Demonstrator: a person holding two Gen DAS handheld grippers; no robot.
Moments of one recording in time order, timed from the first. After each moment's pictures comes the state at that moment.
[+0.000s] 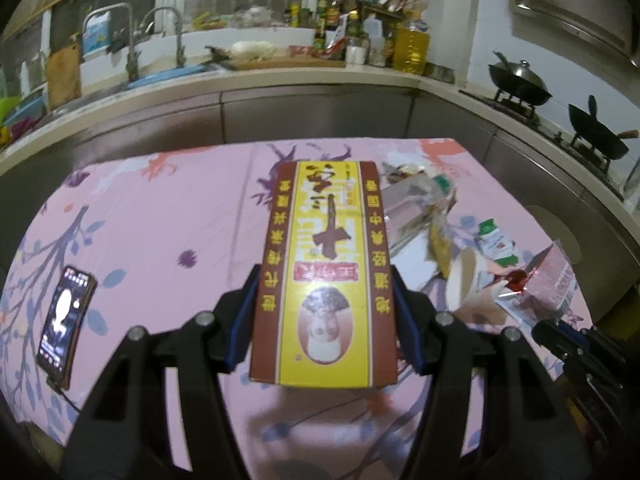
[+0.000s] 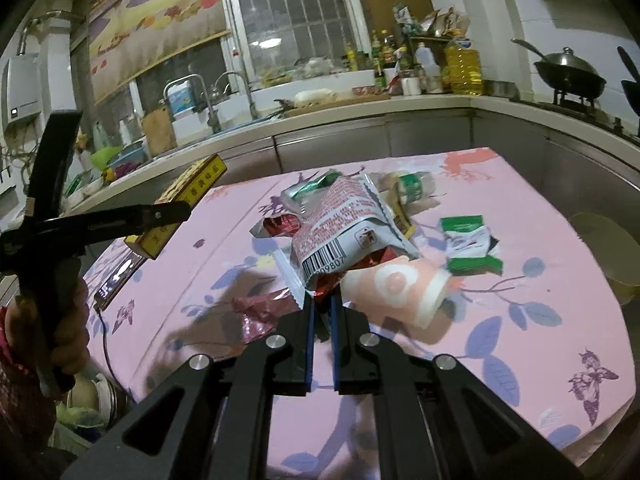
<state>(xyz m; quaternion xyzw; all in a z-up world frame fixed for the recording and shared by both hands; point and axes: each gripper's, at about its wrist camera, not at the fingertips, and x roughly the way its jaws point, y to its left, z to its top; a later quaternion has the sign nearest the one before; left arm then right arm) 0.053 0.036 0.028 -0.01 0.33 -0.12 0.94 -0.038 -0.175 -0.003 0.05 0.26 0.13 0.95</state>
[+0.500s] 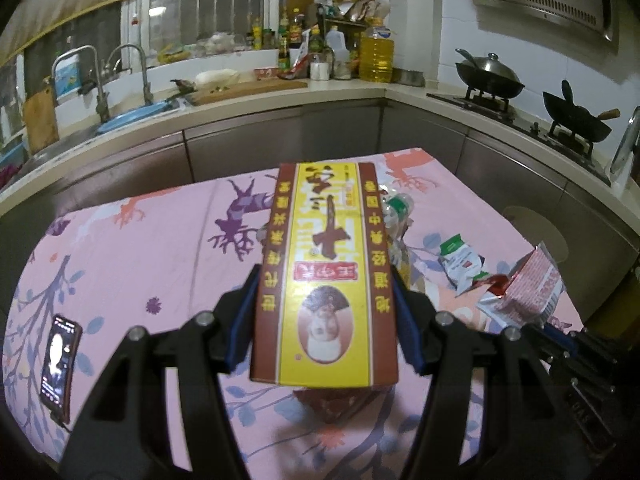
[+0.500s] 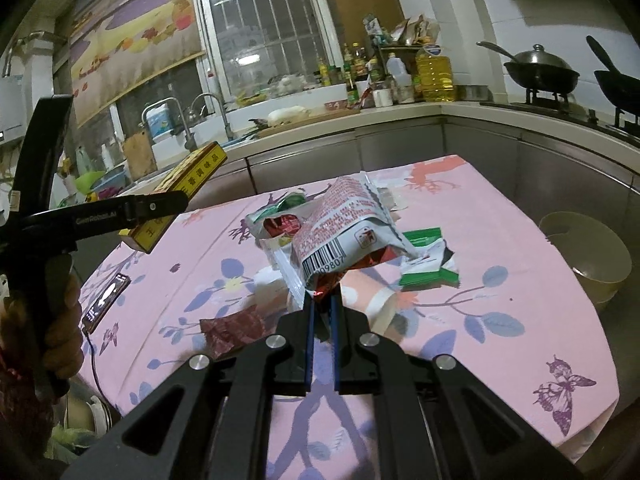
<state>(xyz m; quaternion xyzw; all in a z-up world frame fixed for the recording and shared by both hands) 0.060 -0.024 0.053 0.03 0.30 -0.14 0.94 -0.038 -0.216 0.003 0.08 0.24 0.10 0.96</state>
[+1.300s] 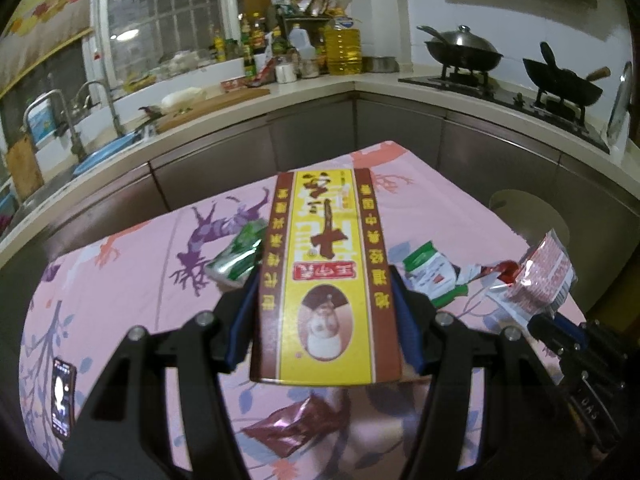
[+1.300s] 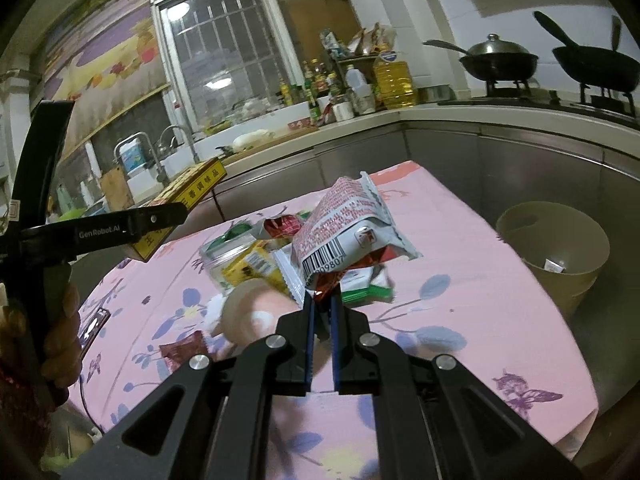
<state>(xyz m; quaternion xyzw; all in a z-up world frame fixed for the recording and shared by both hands) 0.081 -0.114 0.060 0.10 0.30 -0.16 0.93 -0.037 -0.288 -0.004 0.13 0.22 0.06 0.97</state>
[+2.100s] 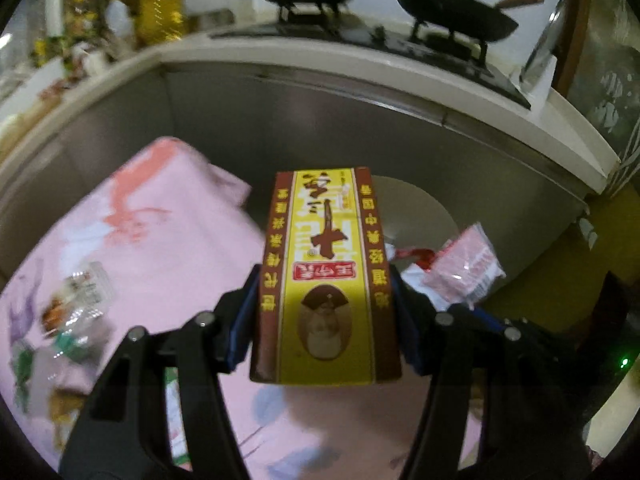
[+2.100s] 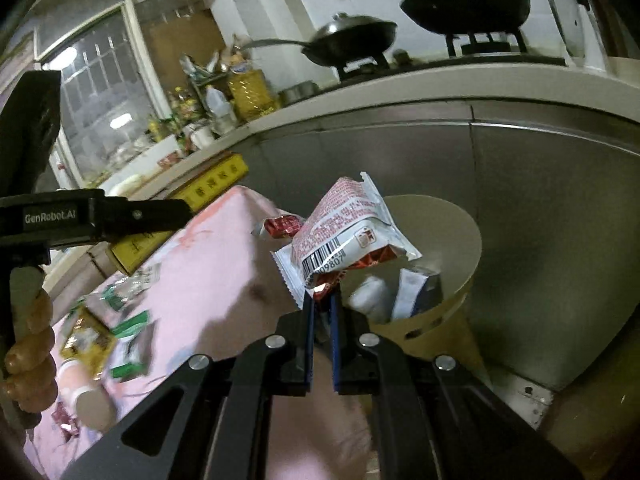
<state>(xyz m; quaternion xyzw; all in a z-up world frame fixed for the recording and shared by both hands) 0.166 -0.408 0.022 0.14 0.40 -0.38 0.82 0.009 -0.501 -0.044 0.20 0.23 -0.11 0.94</state>
